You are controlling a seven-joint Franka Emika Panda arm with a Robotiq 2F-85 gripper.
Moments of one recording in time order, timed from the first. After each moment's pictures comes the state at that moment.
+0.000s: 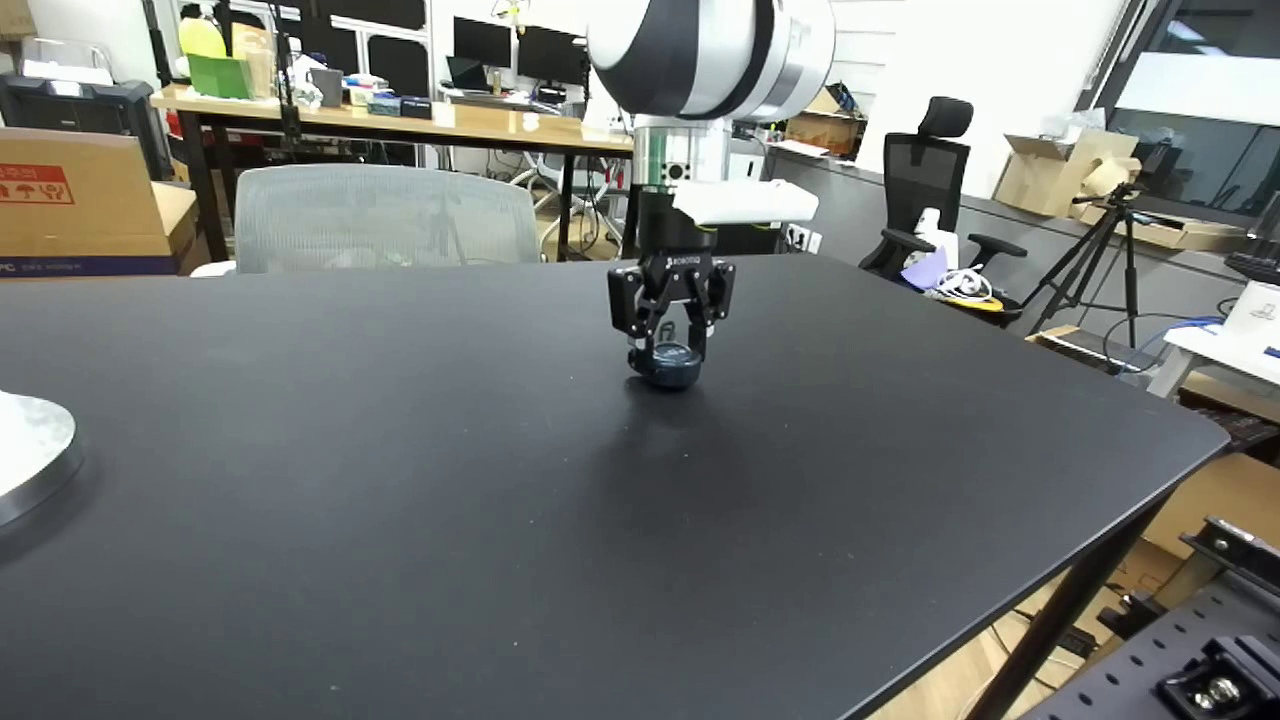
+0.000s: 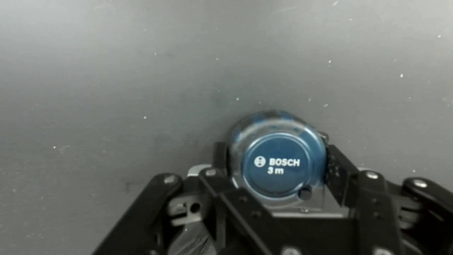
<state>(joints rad) 0.03 0.53 0.03 -2.09 -0.05 2.46 -0.08</state>
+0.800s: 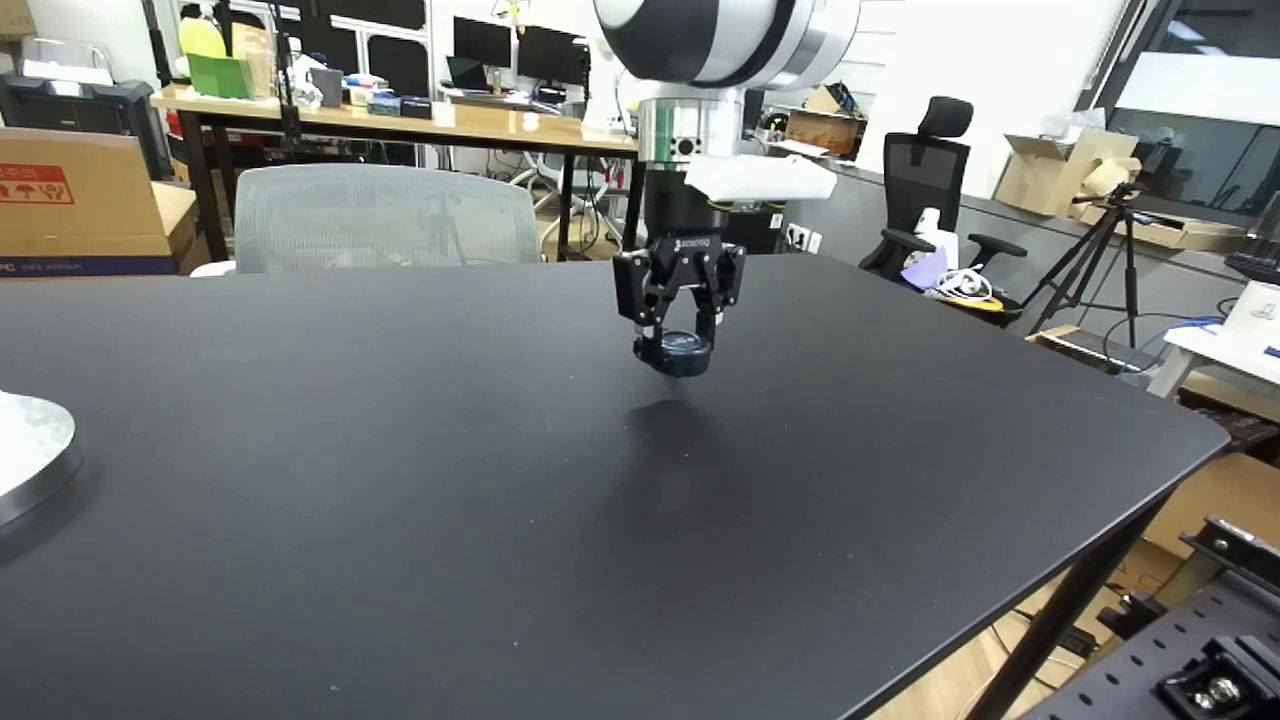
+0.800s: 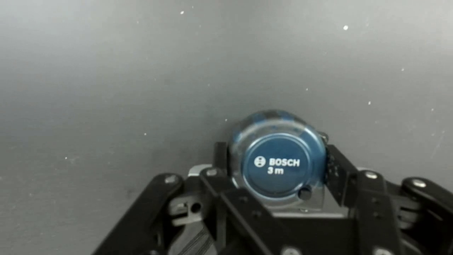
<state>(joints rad) 0.05 0.43 0.03 -2.18 -0.06 2.46 -0.08</state>
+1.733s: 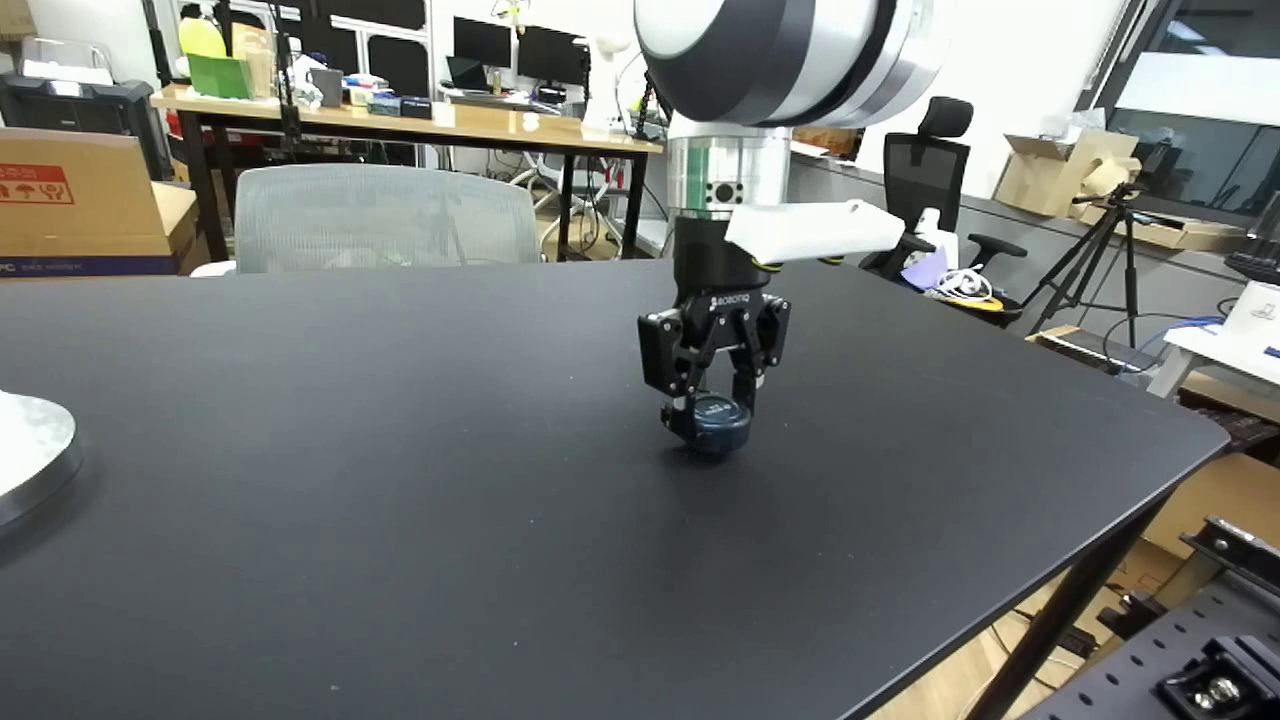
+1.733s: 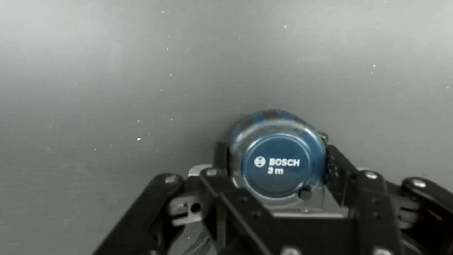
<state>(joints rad) 0.08 0.32 0.04 -2.46 -0.06 2.60 0.01</state>
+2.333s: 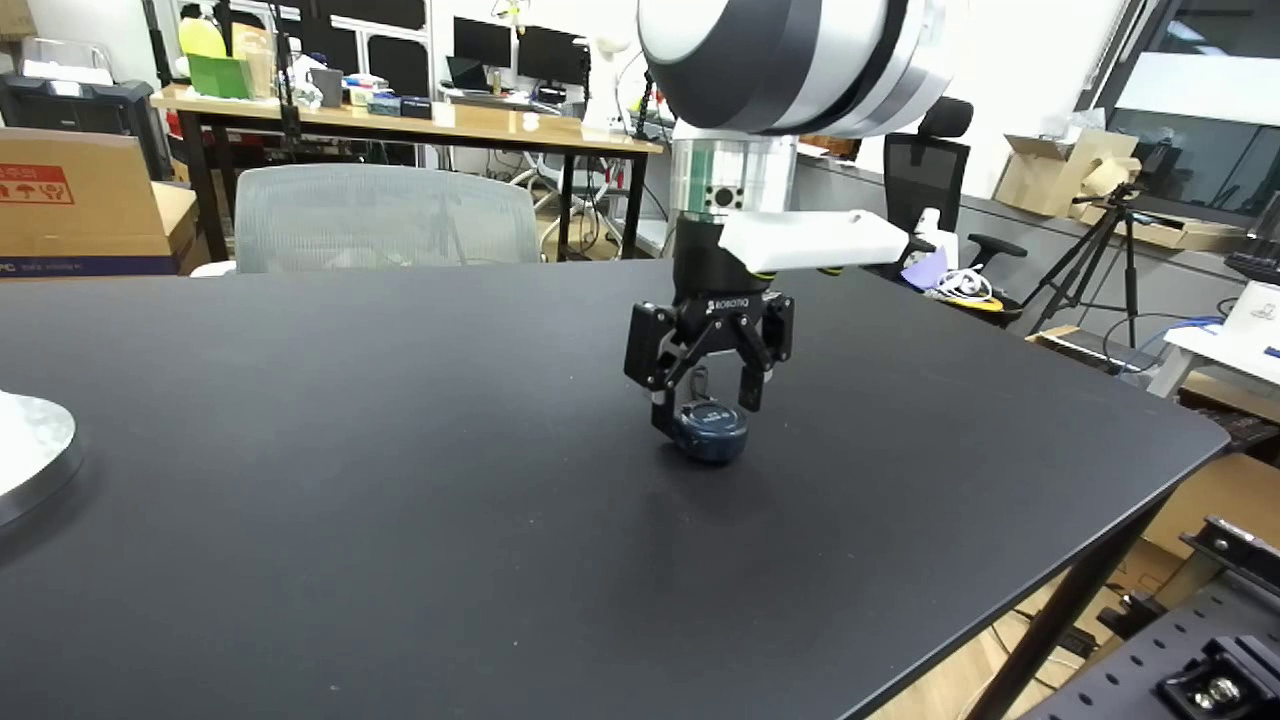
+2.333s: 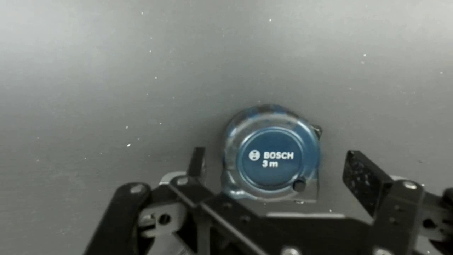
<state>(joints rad) 0.08 0.31 0.04 -2.49 -0.02 2.66 0.04</state>
